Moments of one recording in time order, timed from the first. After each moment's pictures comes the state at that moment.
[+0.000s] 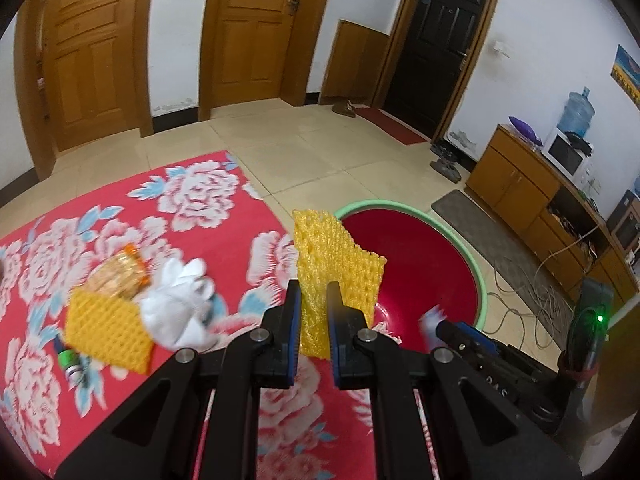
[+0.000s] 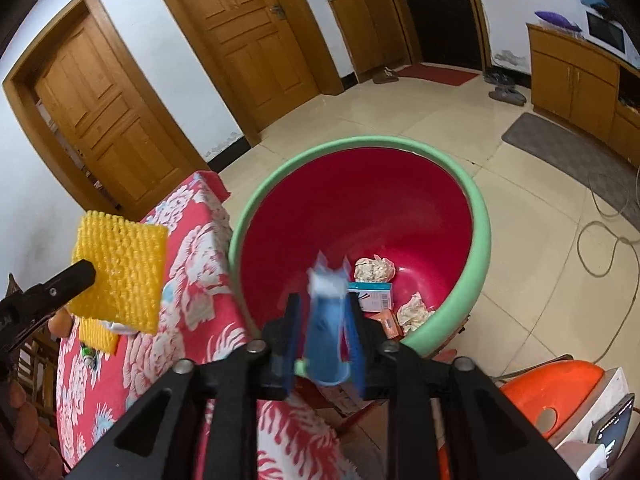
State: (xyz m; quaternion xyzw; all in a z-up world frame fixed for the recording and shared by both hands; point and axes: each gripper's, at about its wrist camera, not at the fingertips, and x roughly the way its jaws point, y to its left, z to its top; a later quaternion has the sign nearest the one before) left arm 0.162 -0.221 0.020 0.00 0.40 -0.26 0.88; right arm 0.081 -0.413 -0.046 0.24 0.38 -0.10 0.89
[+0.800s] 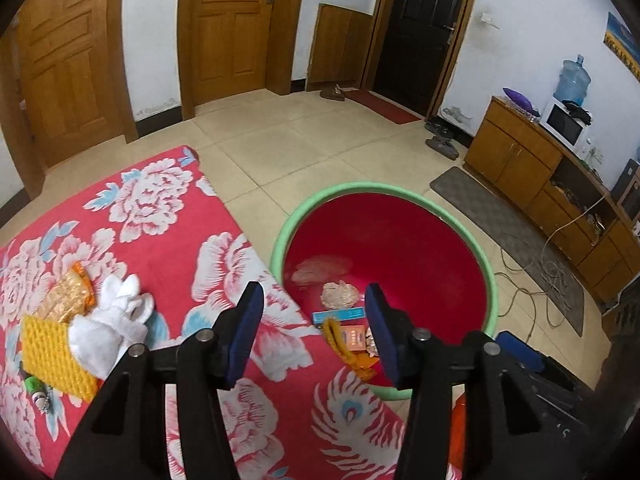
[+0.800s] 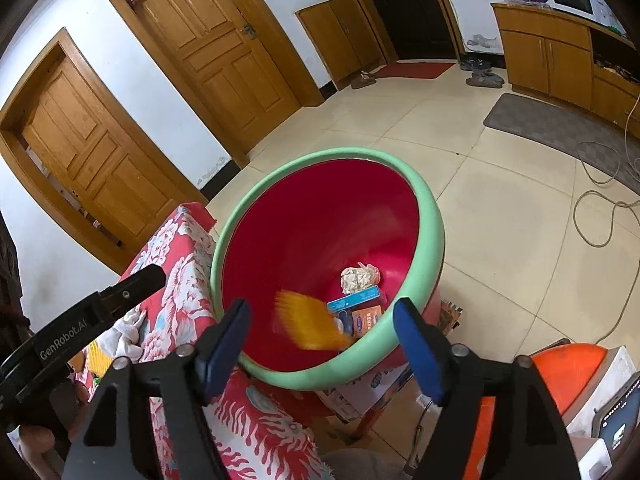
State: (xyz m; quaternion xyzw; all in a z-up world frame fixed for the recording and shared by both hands) left arm 0.172 -0.273 -0.006 0.04 0.41 -0.26 0.87; right arm 0.056 -0.447 -0.049 0.29 0.35 -0.12 0.88
